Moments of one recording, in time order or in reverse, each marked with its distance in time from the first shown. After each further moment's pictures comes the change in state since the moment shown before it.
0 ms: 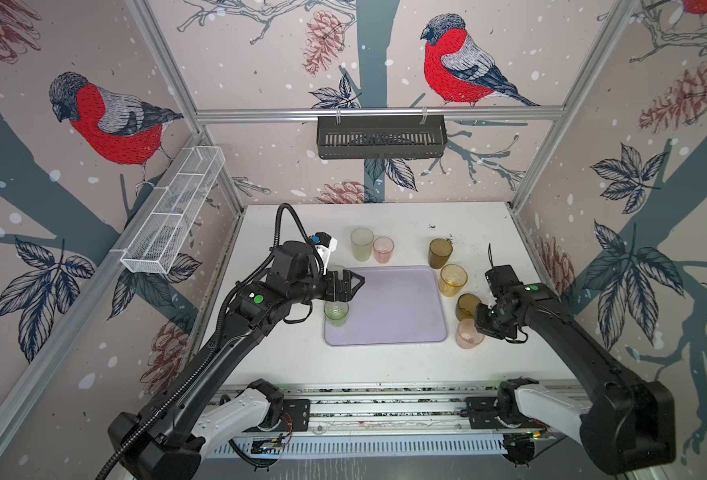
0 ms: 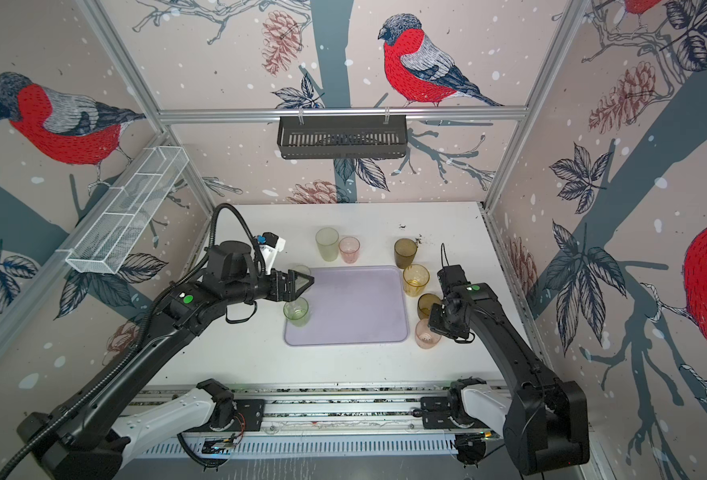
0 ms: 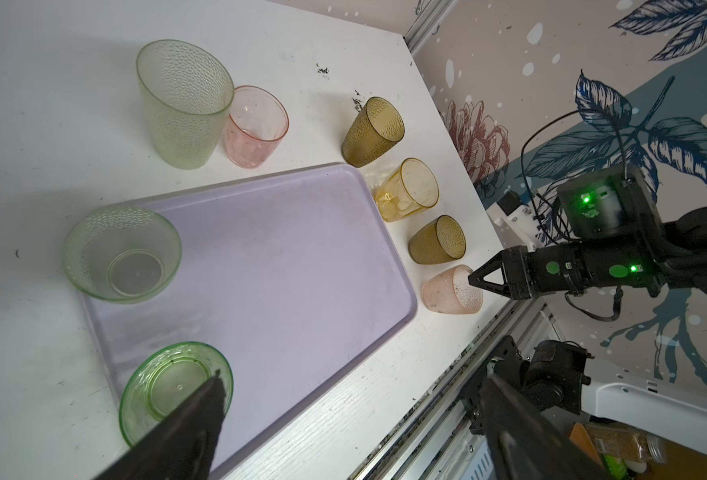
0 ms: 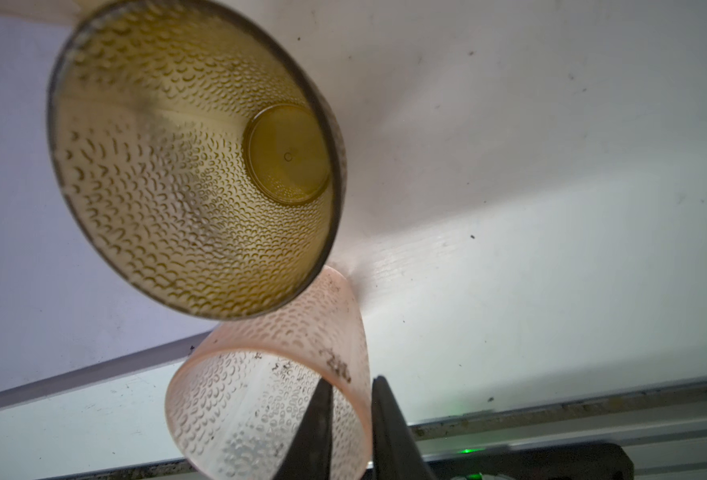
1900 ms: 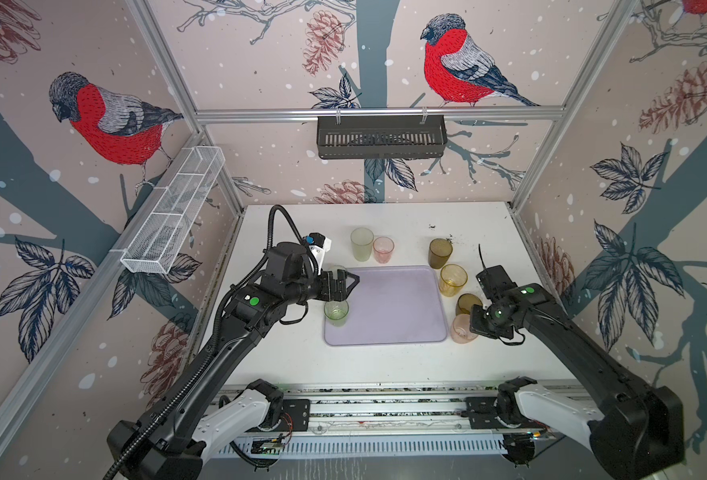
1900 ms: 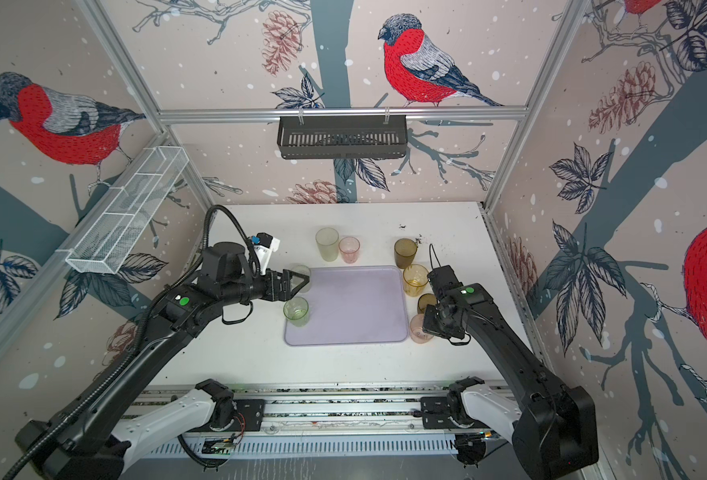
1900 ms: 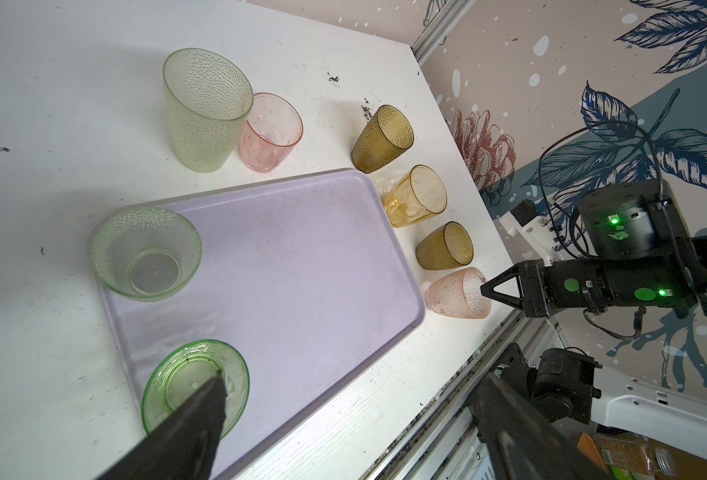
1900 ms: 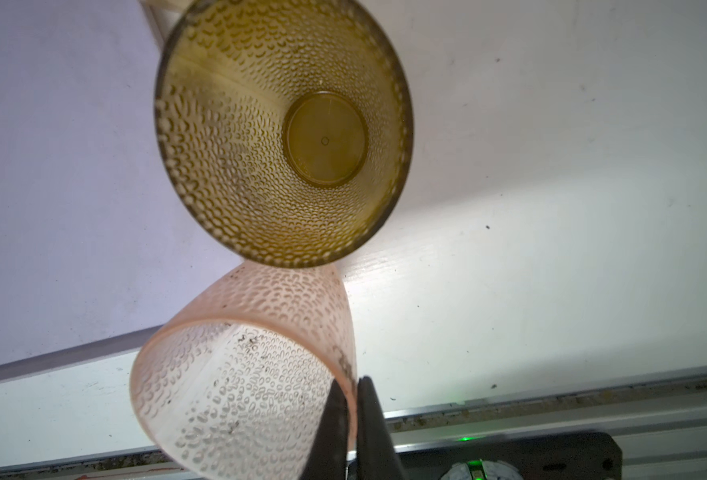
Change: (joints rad) left arm 0.042 -0.024 -0.031 0.004 0.018 0.018; right arm 0.121 -0.044 0.036 -0.043 0.055 0.062
